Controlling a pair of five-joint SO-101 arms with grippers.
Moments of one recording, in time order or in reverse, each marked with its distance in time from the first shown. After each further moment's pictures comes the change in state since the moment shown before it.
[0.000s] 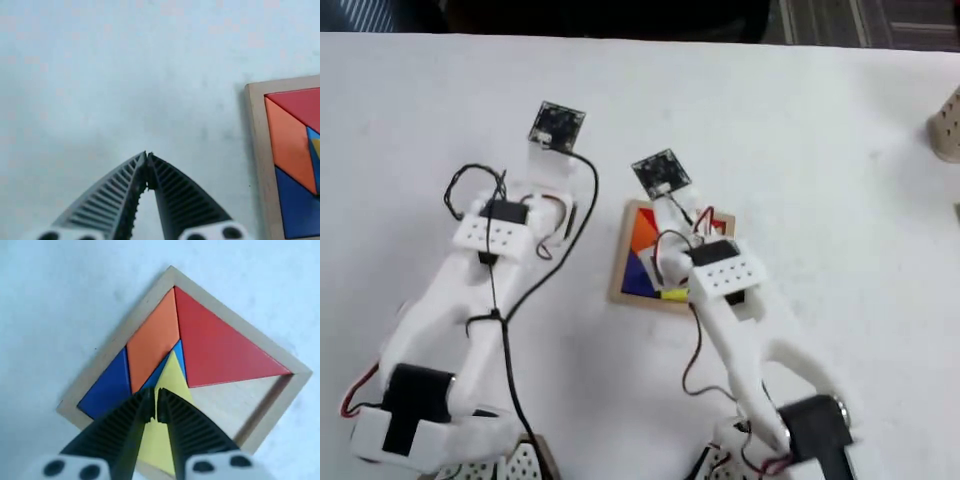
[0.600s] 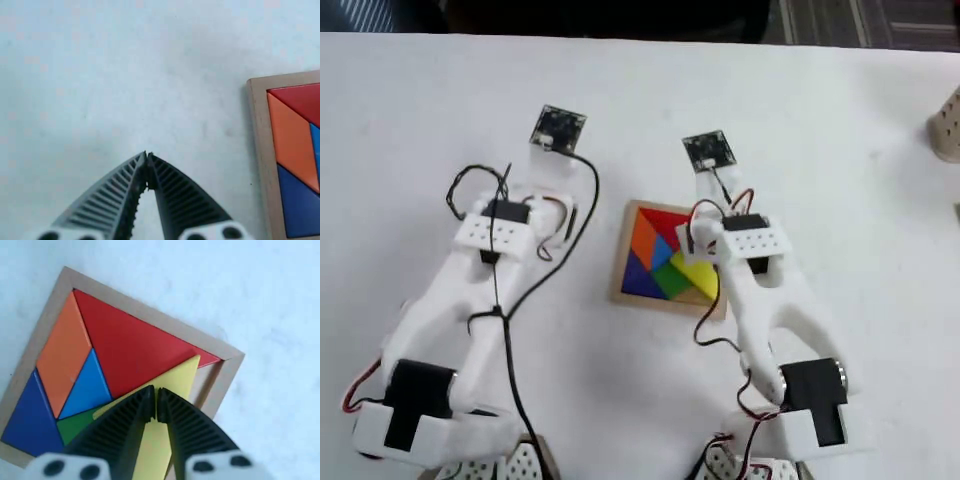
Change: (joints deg) left arm 0.0 0.8 -0.1 0.0 0.0; right arm 11.1 9.1 -8.6 1.5 0.0
